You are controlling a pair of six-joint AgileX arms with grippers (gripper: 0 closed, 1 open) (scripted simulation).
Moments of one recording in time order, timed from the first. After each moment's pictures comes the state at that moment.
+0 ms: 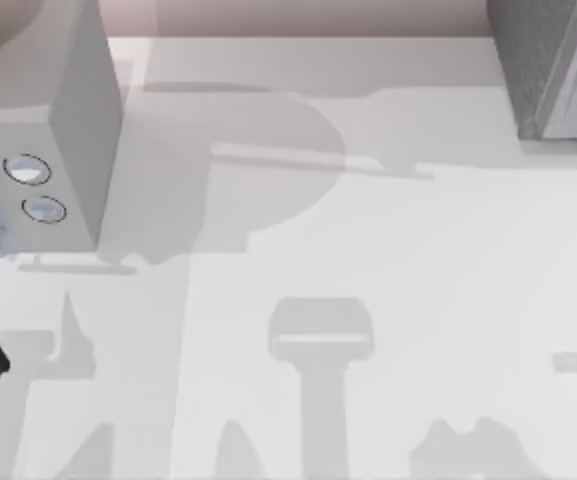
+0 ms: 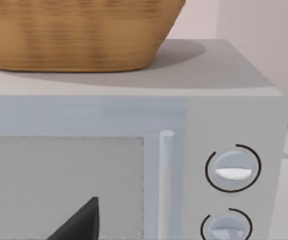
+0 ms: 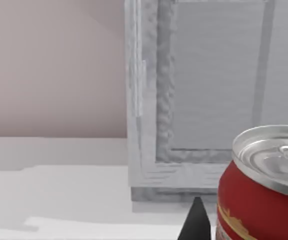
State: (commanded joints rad) left arm 0.00 0.00 0.00 0.00 0.00 0.00; right arm -0.03 0.10 0.05 0.07 -0.05 0.01
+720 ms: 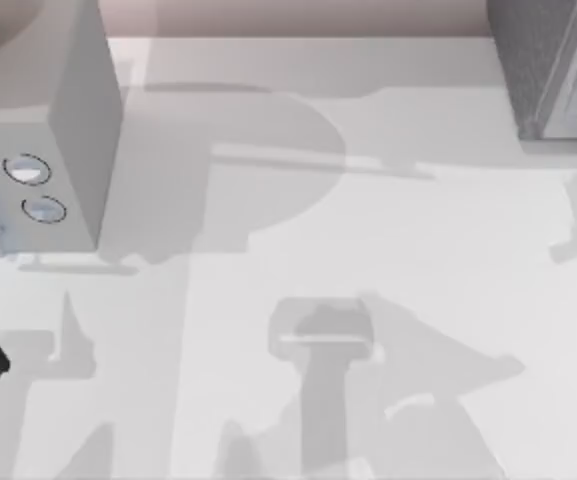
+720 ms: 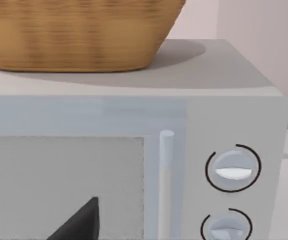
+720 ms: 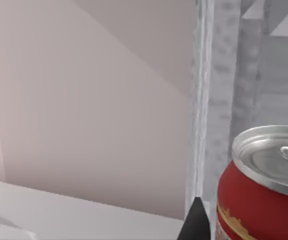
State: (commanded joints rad) left arm 0.00 0.00 0.00 0.00 0.00 0.00; right arm -0.28 1.08 0.47 0.70 -0.60 0.05
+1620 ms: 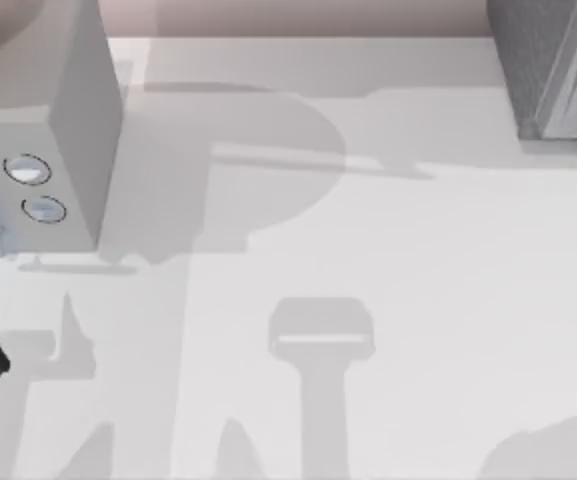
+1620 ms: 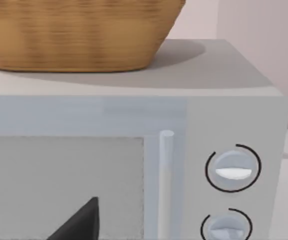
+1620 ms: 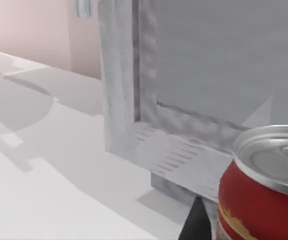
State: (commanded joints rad) left arm 0.00 0.00 0.00 0.00 0.00 0.00; right arm -0.59 2.35 0.98 1.48 -1.31 0.11
